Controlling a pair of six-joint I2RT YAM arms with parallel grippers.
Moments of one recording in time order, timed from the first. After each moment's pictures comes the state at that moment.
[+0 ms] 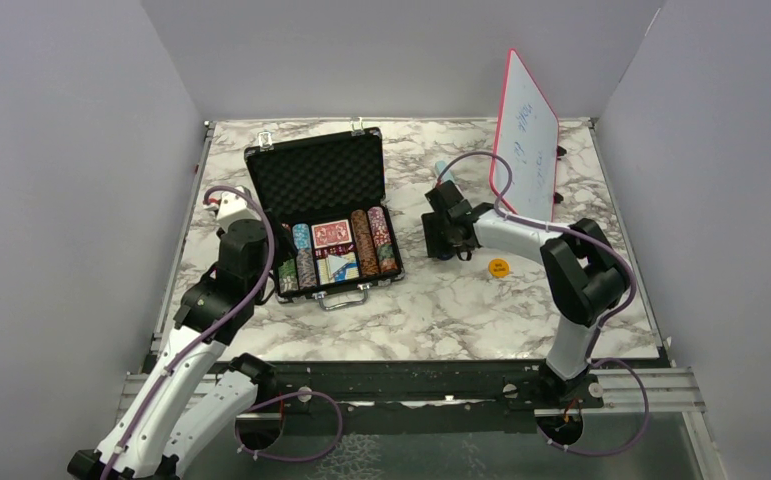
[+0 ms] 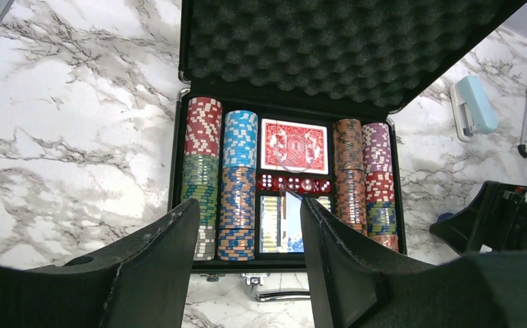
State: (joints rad) left arm -0.43 0.68 0.82 -0.61 -0.46 -0.56; right arm 0.59 1.83 1.14 -0.40 0.19 0.36
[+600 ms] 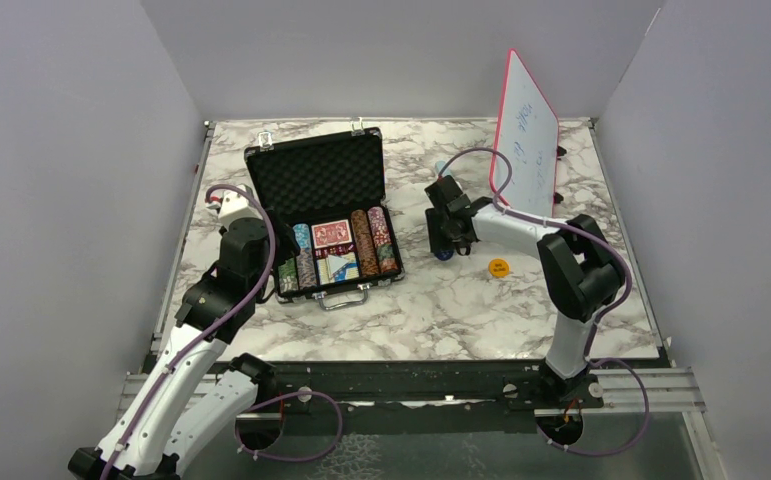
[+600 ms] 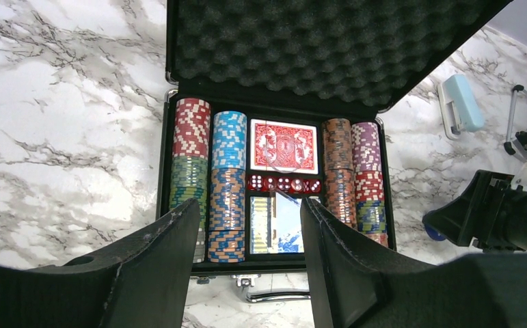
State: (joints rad) left arm -0.43 0.69 0.82 -0.59 -0.44 -0.57; right arm 0.57 1.86 1.19 -0.42 0.19 0.37
